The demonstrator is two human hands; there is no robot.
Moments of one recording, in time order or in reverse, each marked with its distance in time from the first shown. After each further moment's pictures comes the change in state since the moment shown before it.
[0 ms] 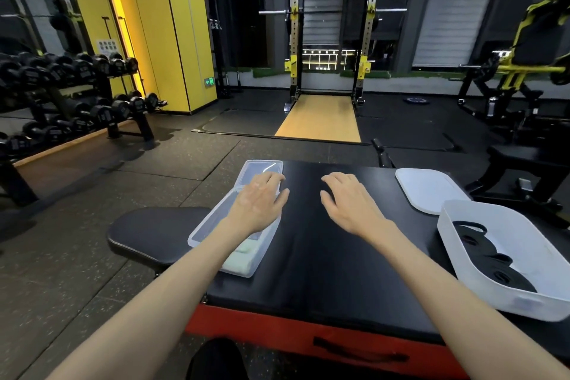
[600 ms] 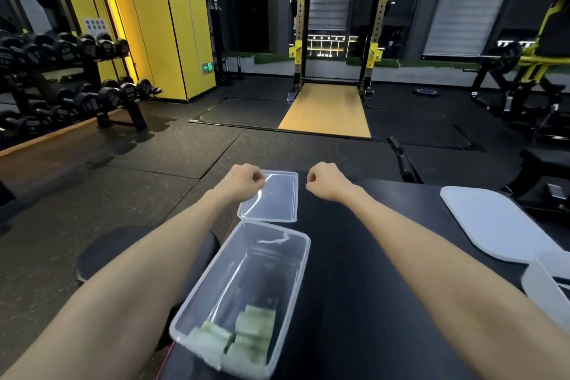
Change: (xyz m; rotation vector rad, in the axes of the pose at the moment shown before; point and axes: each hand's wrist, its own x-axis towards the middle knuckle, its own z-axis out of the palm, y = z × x) left_hand 0.155 -0.170 0.052 -0.180 -0.327 -0.325; right_hand 0.225 0.012 0.116 0.221 -0.348 0.260
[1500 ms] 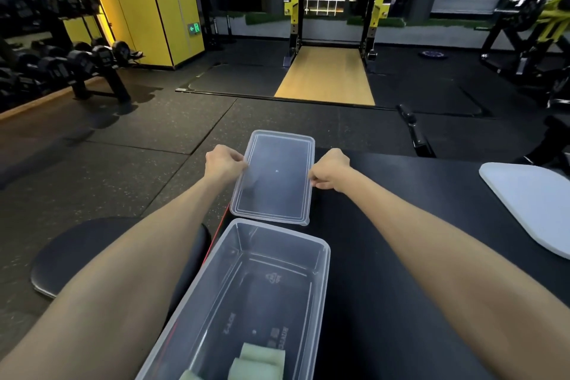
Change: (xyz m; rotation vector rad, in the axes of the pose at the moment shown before) left_hand 0.084 -0.065 0.057 -0.284 0.219 -0.374; right_hand 0.094 0.036 0.072 0.563 0.049 0.490
